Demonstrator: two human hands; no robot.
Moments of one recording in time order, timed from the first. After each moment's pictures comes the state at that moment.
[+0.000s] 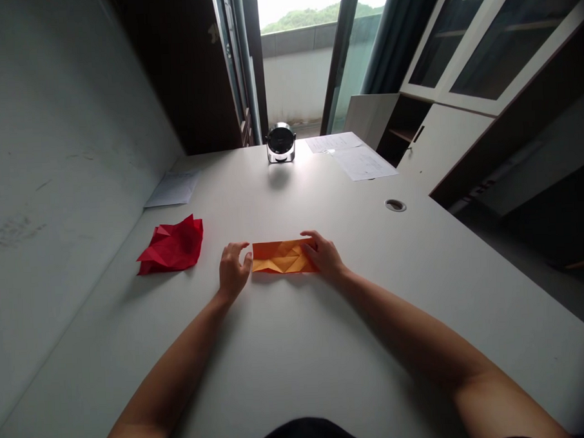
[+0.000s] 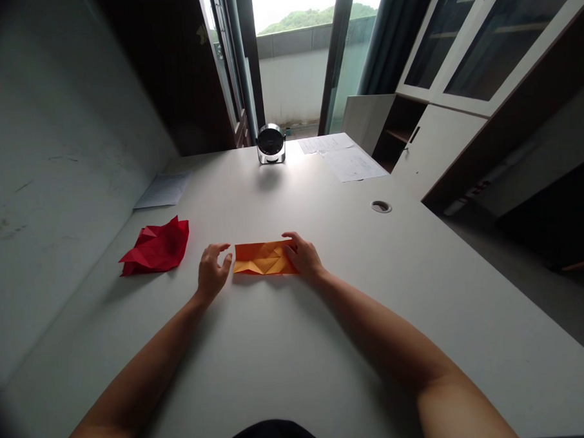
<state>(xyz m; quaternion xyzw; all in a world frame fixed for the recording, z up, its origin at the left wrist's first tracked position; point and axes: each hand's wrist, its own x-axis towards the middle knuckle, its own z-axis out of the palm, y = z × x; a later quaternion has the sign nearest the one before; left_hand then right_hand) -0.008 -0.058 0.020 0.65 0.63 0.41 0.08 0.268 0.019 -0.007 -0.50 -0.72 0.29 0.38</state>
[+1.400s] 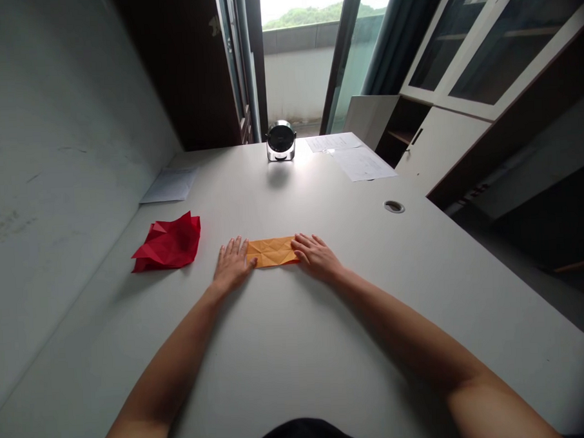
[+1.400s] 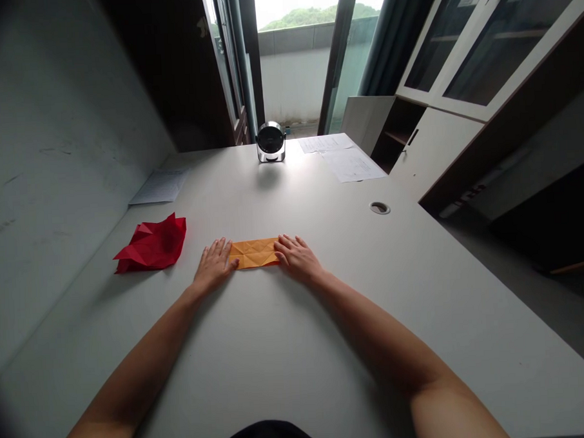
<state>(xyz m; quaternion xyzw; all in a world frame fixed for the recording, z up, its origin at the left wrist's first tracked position) -0.029 -0.038 -0.010 0.72 0.68 0.08 0.03 0.272 0.022 -0.013 -0.41 -0.90 0.07 0.14</state>
